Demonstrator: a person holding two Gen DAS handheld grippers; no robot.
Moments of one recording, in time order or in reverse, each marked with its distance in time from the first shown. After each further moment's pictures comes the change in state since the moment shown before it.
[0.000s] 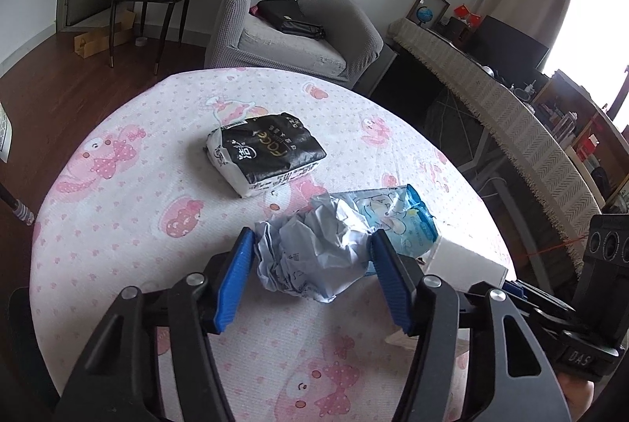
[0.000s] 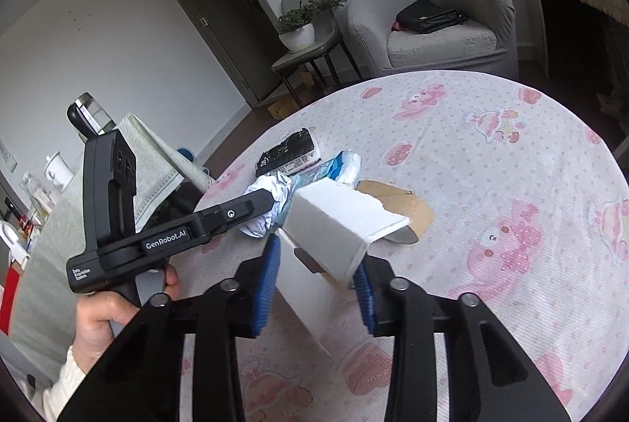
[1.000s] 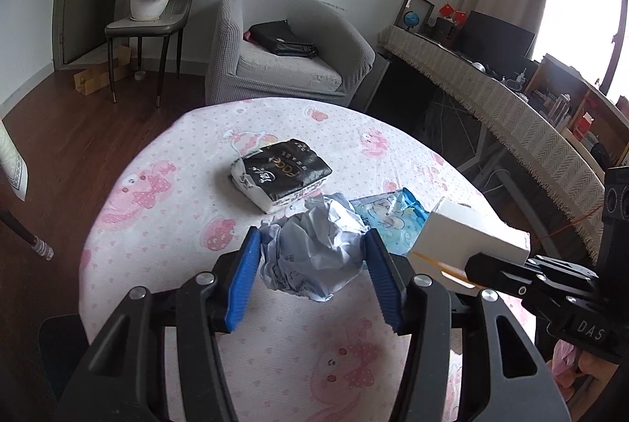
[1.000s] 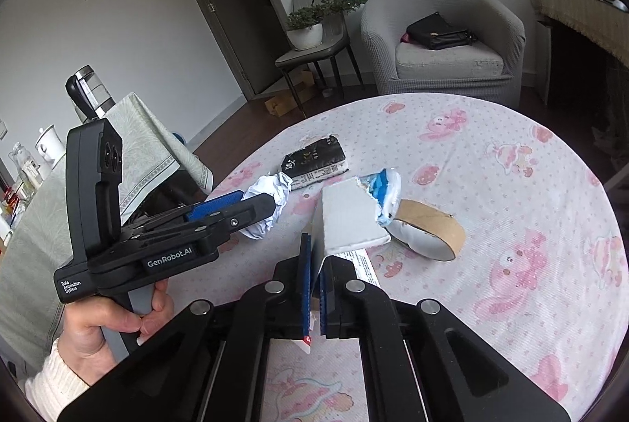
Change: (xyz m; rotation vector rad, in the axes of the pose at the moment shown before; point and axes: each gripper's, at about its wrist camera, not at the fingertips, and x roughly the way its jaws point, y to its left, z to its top) left arm -0.035 0.002 -0.001 0.109 -0.064 0.036; right arm -0.002 0.047 0.008 -0.099 -0.009 -0.055
